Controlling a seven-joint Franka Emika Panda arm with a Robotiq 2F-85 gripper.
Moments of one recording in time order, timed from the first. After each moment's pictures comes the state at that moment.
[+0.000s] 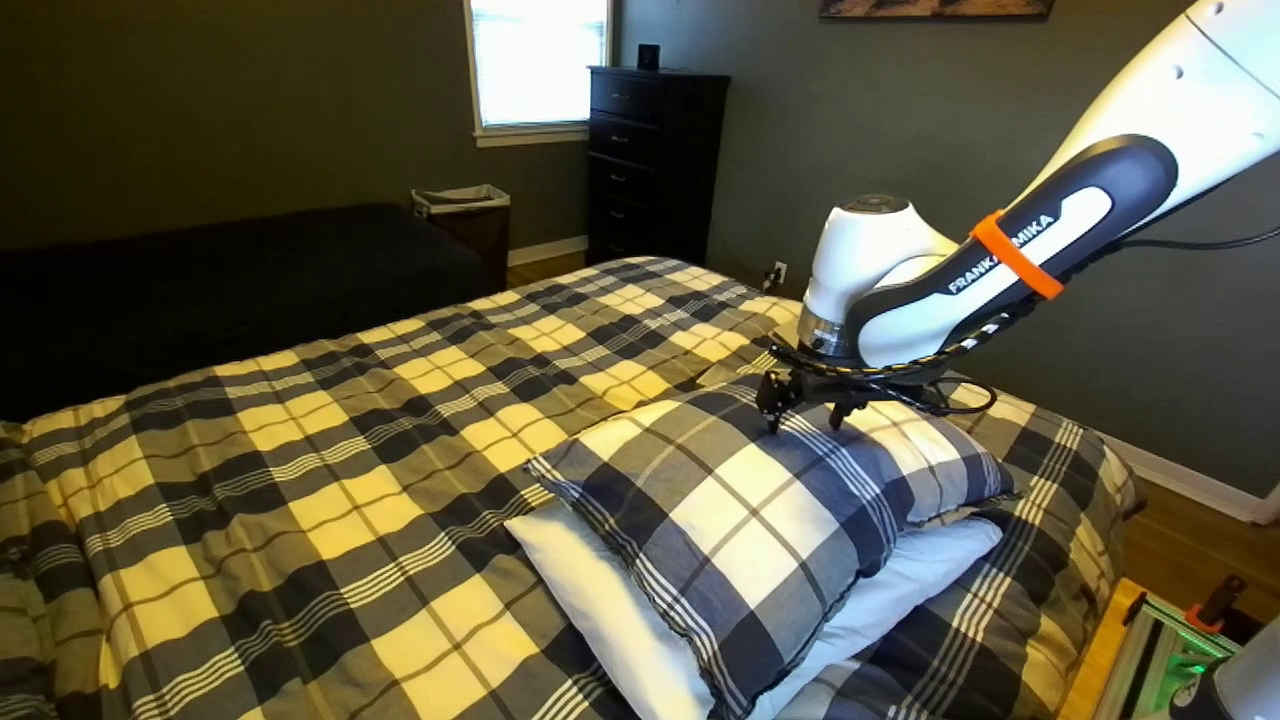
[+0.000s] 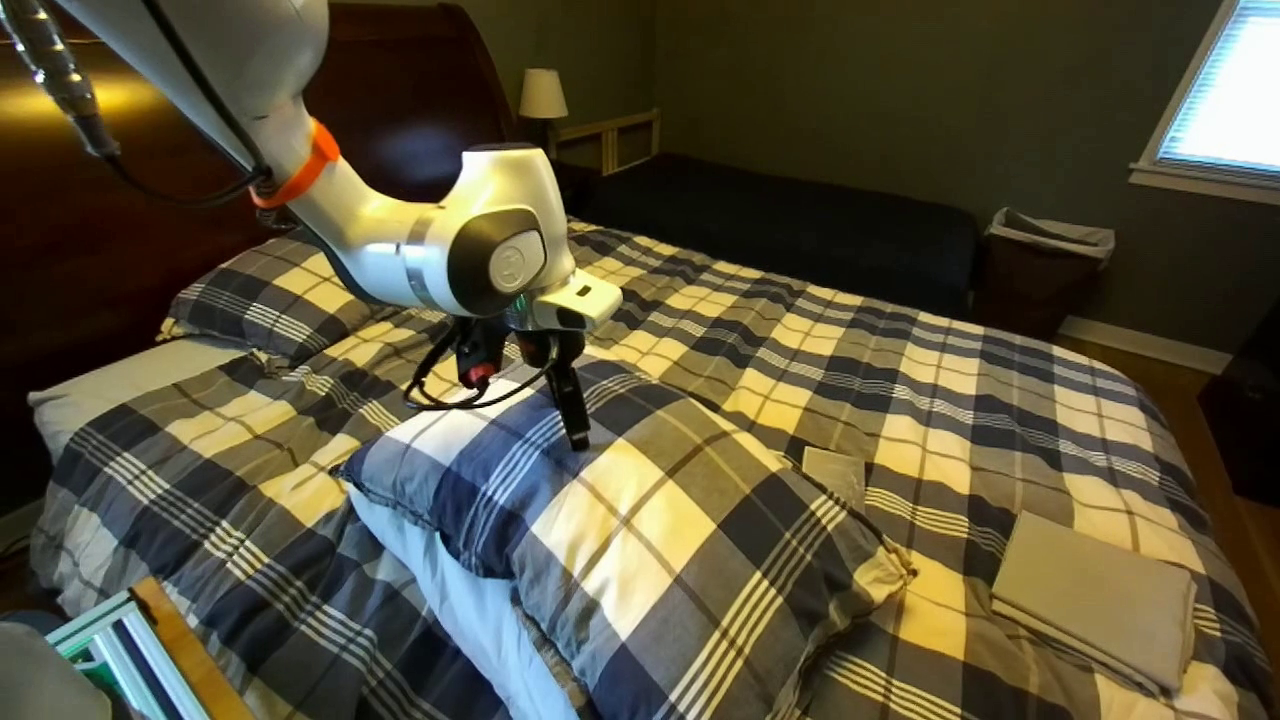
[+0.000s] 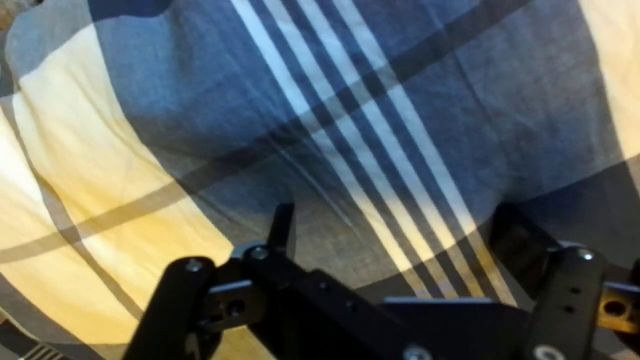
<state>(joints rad) -0.03 0.06 -0.01 -2.50 -0.27 2.66 0.78</state>
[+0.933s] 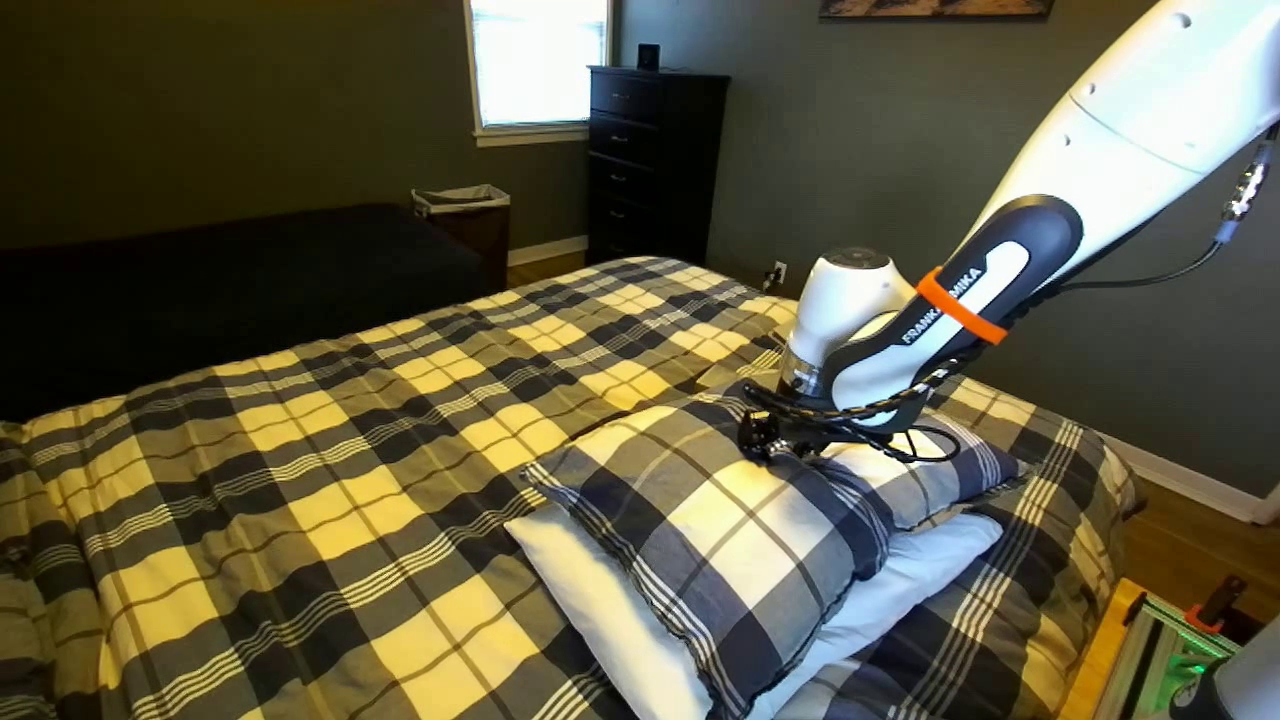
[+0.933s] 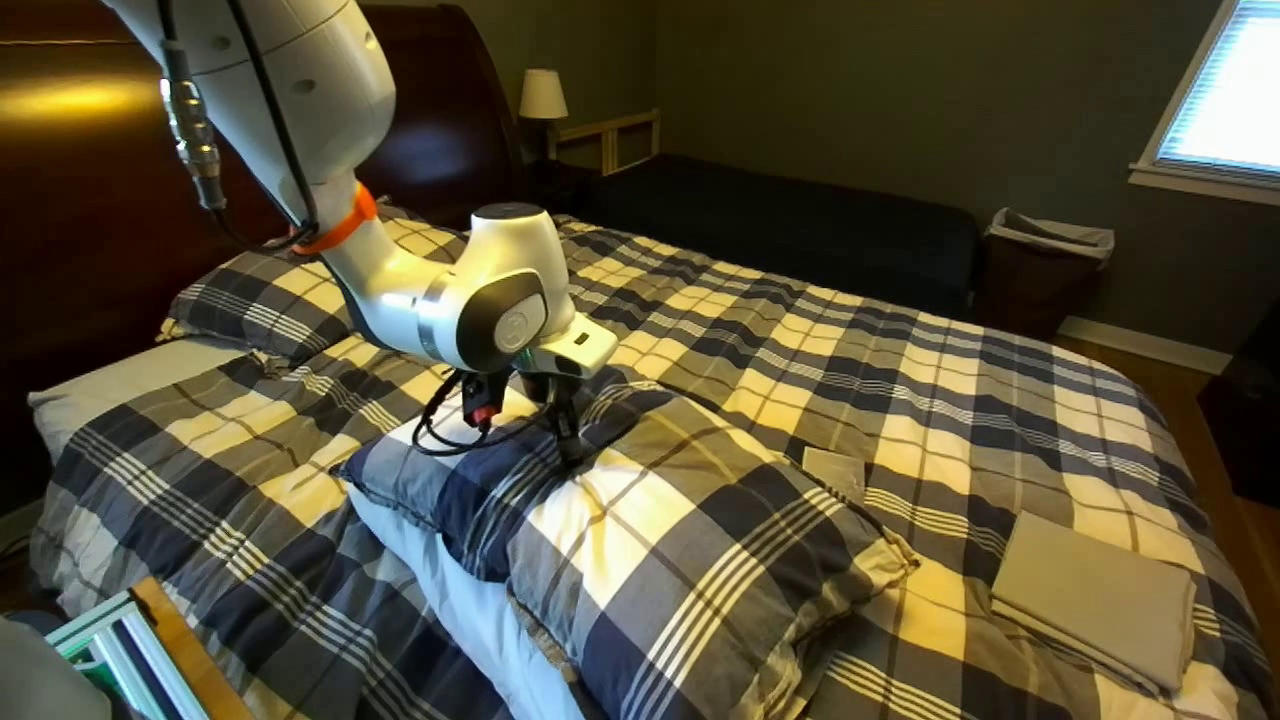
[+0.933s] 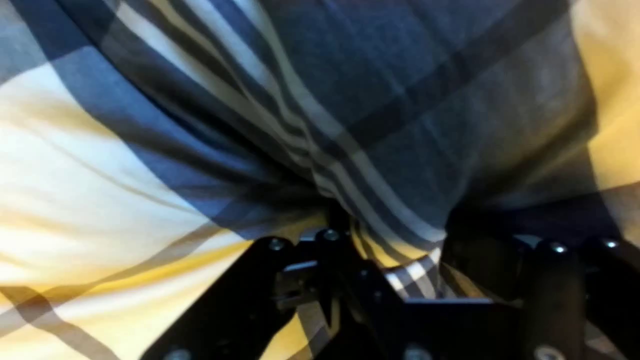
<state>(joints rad) 0.04 0.23 -0.06 -2.49 -0.19 2.86 0.79</state>
